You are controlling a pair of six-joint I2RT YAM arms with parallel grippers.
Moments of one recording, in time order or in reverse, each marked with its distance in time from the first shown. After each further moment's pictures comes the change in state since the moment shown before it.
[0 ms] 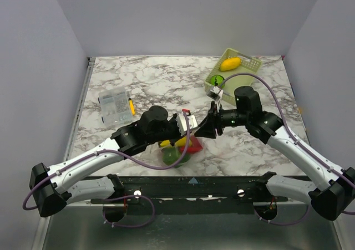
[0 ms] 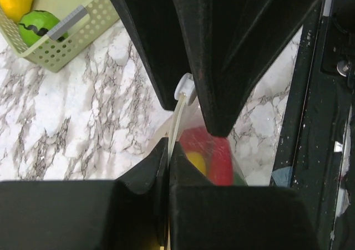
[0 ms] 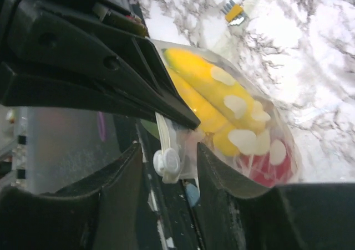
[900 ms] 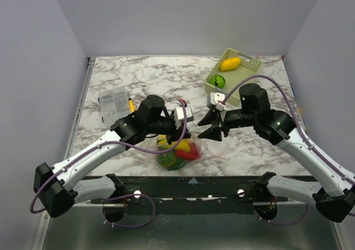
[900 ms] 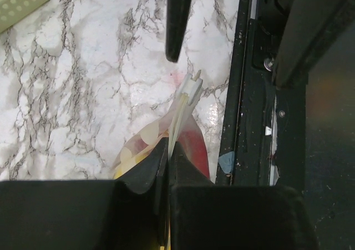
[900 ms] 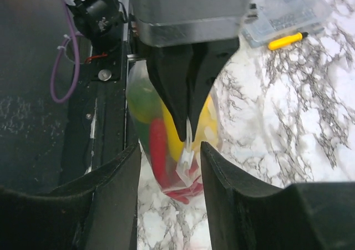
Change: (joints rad) left arm 0.152 0.073 0.067 -0.112 0.371 -0.090; right arm 0.064 -0.061 0.170 -0.235 0.024 -0.546
